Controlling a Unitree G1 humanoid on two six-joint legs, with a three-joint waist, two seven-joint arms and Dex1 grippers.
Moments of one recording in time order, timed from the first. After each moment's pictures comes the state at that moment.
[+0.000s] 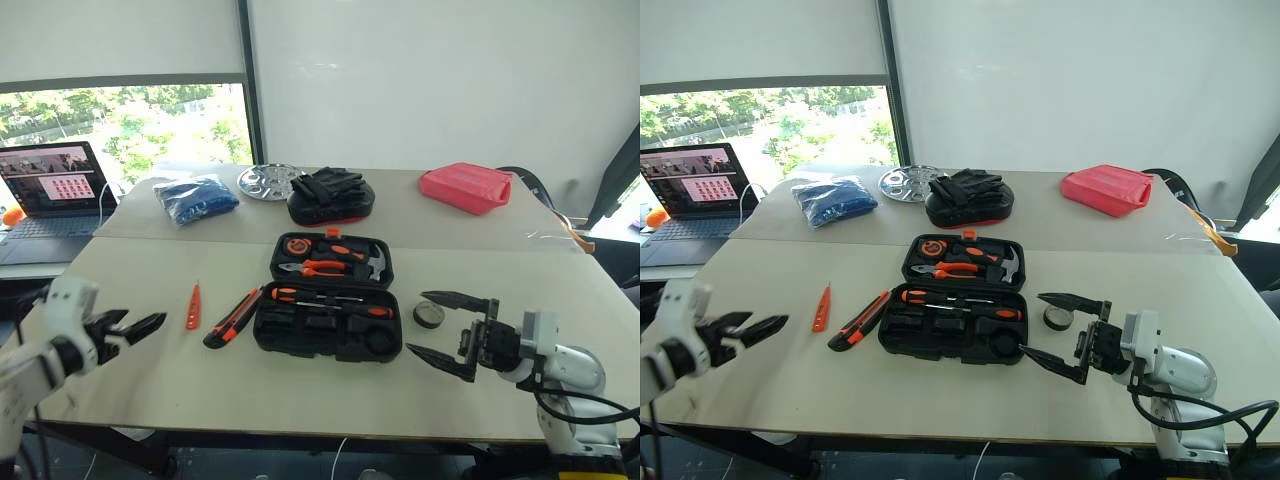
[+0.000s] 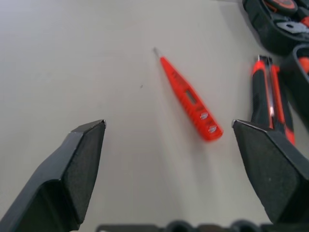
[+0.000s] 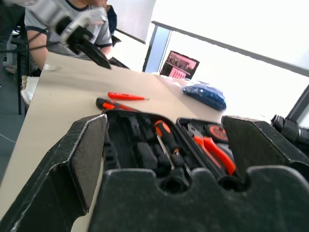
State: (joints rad) left arm -0.22 0.82 0.47 -0.15 -0.68 1.10 -0.43; right arm -0.17 -0.51 -0.20 -0.07 0.53 -0.20 1.29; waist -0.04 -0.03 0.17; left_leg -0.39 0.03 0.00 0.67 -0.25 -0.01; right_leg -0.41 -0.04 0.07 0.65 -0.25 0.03
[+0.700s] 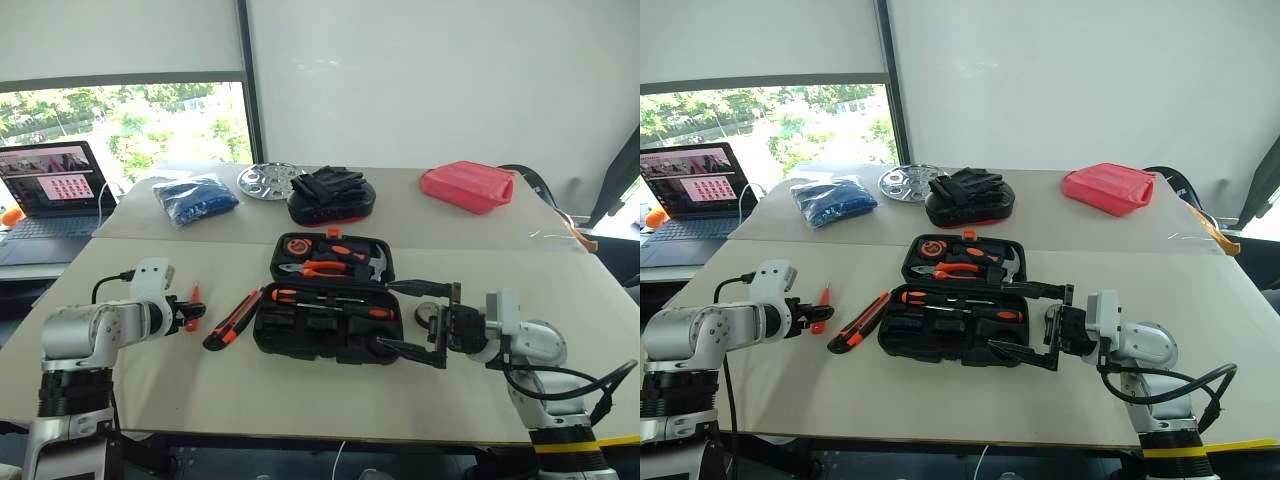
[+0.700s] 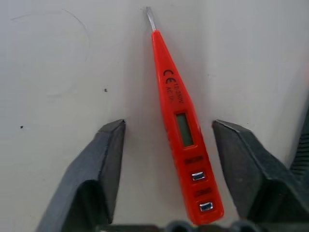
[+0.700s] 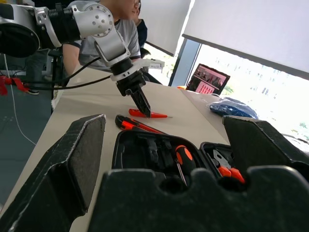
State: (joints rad) left arm -0.52 0.65 0.26 0.04 -0.48 1.31 -0.23; right arm -0.27 -0.50 -0.08 -0.08 0.54 -0.15 1.29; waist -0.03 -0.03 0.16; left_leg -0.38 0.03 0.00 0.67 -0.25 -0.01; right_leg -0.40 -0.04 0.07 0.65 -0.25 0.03
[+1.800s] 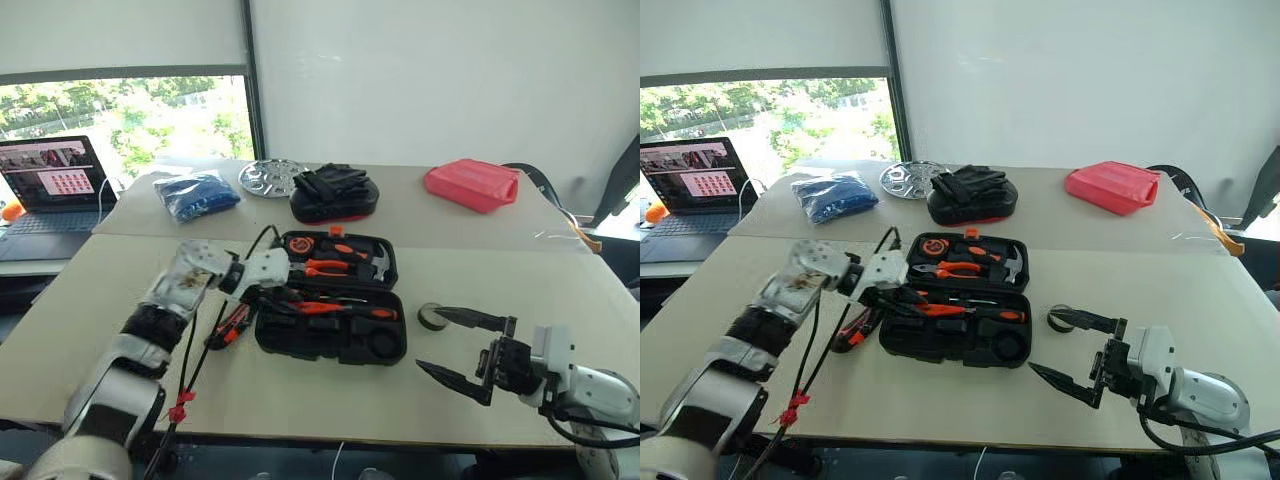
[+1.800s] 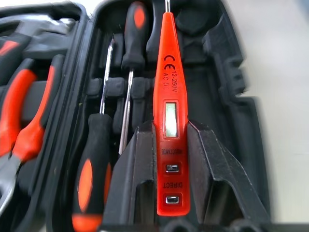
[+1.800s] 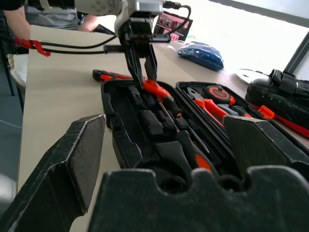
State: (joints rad) left arm -0.95 0.56 -0.39 0.63 -0.03 -0.07 -1.47; right arm 0.10 -0.63 -0.24 -0.33 0.55 -0.09 1.09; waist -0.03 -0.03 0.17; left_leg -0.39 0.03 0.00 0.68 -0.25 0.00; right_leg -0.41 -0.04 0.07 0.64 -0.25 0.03
